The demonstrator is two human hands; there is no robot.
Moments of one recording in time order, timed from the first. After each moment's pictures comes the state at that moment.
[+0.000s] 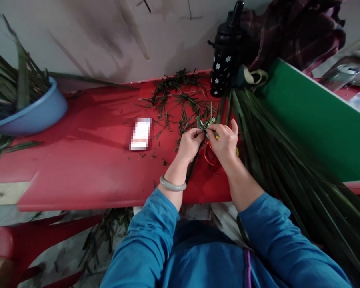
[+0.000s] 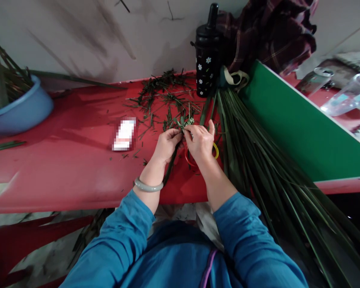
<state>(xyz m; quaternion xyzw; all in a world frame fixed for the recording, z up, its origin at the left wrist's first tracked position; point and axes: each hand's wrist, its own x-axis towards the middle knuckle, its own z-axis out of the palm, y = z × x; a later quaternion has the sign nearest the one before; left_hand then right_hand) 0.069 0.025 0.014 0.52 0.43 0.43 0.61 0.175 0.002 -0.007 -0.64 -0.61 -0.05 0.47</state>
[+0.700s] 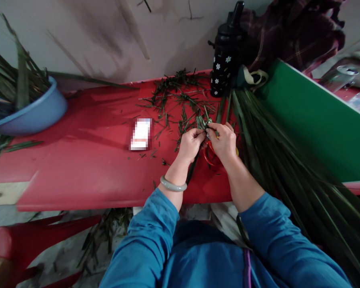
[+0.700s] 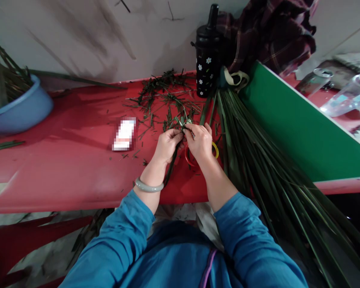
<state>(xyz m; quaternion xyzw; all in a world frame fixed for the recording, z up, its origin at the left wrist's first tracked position) 0.070 0.025 0.011 0.52 0.42 0.44 0.60 0.177 0.006 -0.006 -0.64 -0.60 0.01 0.48</state>
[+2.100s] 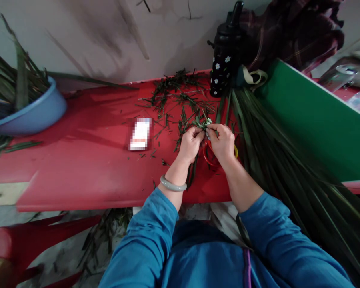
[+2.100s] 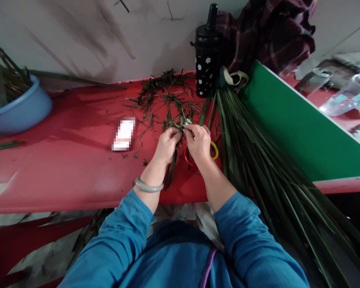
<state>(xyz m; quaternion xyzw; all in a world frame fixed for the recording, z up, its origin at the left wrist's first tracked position) 0.072 0.026 0.007 0.53 0.42 0.45 0.58 0.171 0.004 -0.002 -0.65 -0.55 0.05 0.51</state>
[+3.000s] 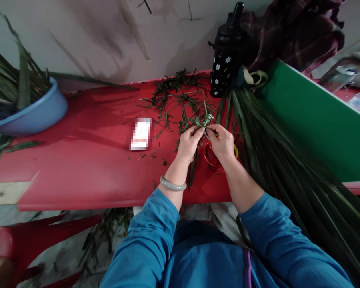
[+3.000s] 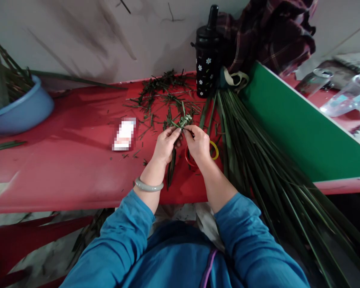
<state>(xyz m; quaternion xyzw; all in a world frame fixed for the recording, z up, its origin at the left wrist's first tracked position) 0.068 0.030 0.003 0.52 0.39 0.47 0.60 0.170 0.002 0.000 -0.64 -0.54 0.13 0.53</state>
